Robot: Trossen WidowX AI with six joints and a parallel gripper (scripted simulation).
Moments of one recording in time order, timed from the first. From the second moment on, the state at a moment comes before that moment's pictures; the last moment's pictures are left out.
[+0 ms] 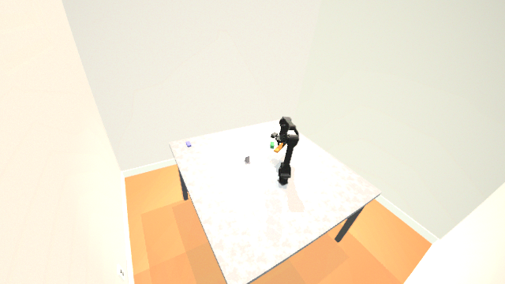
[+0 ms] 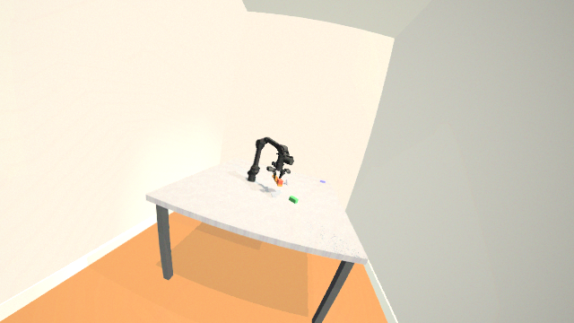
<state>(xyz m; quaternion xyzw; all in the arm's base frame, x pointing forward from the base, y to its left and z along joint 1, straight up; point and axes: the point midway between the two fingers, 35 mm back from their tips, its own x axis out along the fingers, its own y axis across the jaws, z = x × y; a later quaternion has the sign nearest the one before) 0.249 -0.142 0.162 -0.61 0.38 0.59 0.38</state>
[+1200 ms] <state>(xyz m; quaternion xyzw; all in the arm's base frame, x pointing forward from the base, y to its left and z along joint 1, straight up) 0.307 -0.030 0.165 -0.68 0.24 0.65 0.24</state>
